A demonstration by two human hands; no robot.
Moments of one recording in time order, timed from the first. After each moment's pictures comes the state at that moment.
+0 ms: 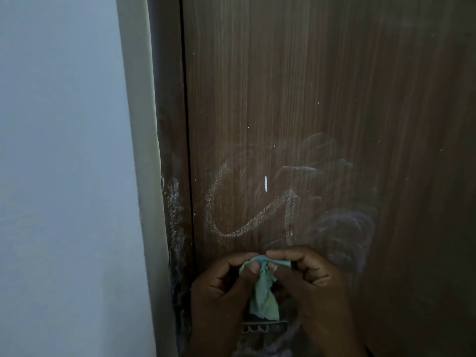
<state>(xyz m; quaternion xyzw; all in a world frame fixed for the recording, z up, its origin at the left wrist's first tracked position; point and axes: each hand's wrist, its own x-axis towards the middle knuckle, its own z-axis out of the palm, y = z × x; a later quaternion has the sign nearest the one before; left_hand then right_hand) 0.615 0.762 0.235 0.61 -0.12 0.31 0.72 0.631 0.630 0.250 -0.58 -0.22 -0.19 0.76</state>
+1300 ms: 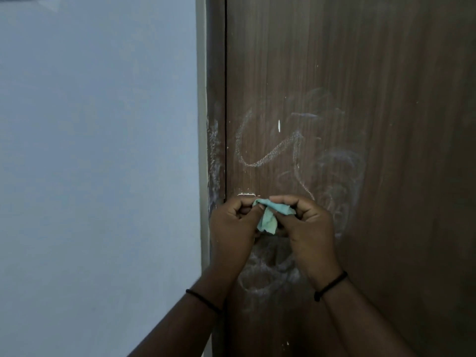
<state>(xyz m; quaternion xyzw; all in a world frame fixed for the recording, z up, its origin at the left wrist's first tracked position) 0.561 0.767 0.198 0.66 -0.09 0.43 0.61 0.574 0.641 0.202 -0.56 -0.30 -0.22 0.74</state>
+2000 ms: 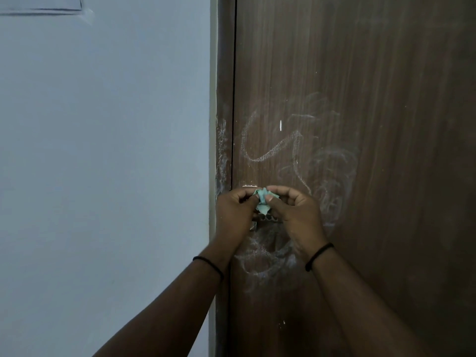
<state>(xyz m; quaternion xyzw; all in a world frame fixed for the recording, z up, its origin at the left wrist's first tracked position) 0.550 0.773 0.207 0.67 -0.10 0.37 0.64 0.566 0.645 0.209 -0.60 -0.24 -0.16 0.75</state>
